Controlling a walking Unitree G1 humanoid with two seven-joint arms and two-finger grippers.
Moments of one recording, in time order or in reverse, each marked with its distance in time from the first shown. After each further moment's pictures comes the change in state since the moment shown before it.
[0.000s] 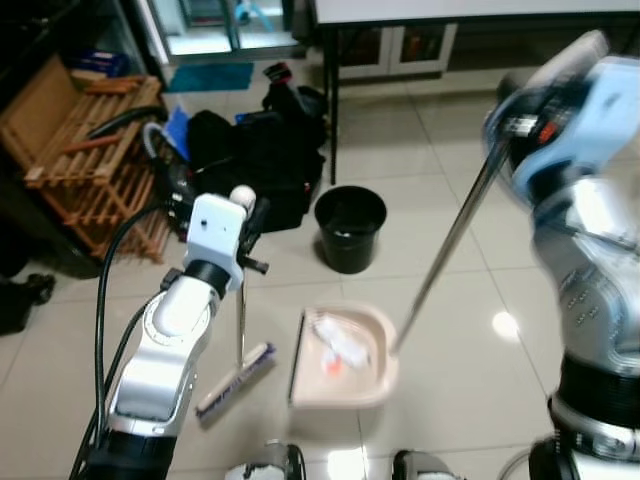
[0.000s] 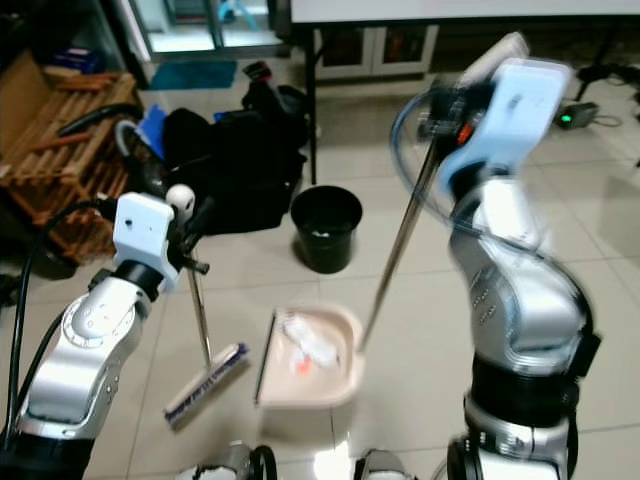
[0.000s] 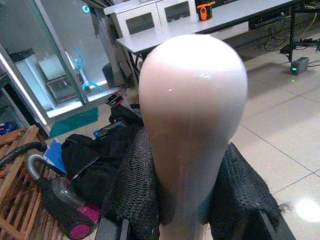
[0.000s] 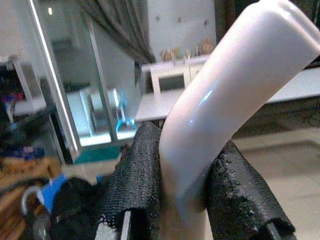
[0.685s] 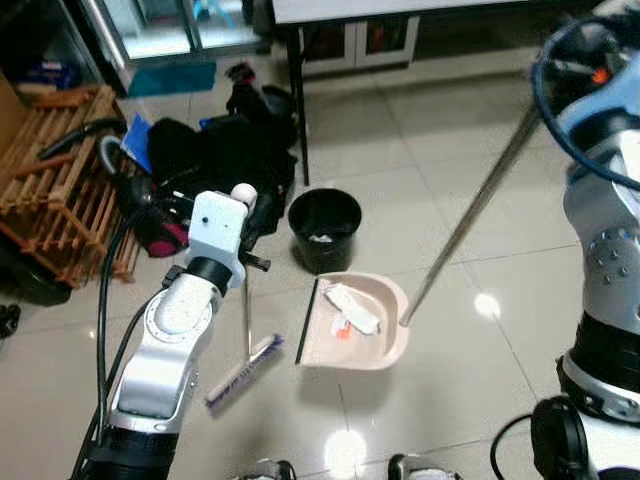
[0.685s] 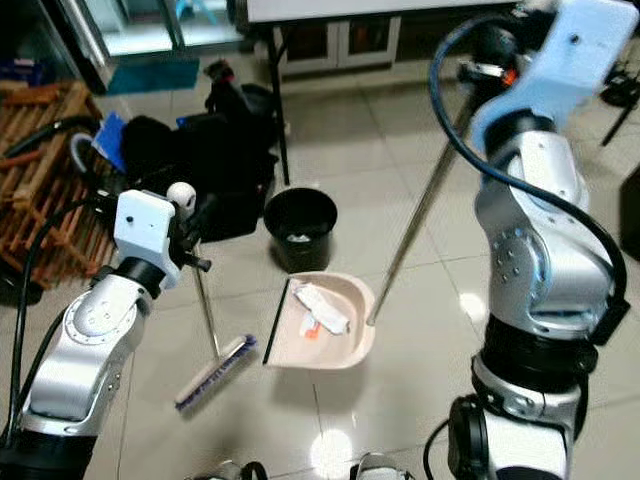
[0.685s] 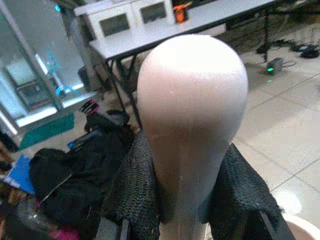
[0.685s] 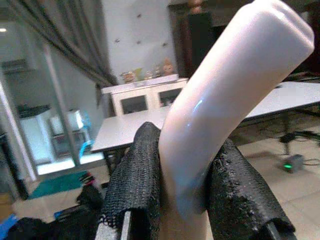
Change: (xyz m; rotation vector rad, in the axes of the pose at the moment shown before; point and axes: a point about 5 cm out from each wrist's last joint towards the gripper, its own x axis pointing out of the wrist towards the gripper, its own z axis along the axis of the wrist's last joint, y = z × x) left arm 0.001 0.002 0.001 0.001 -0.005 0.006; right arm 0.015 -0.006 0.027 -0.001 -0.079 -0.048
